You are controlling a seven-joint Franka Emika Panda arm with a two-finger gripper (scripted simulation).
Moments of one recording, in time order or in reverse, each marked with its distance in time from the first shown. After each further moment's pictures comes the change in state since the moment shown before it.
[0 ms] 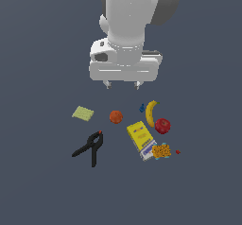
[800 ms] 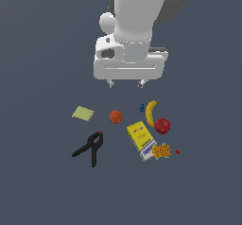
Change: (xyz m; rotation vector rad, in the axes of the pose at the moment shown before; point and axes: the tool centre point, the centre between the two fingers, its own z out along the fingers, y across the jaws) arm 0.004 -0.012 -0.011 -0.026 0.016 -0.055
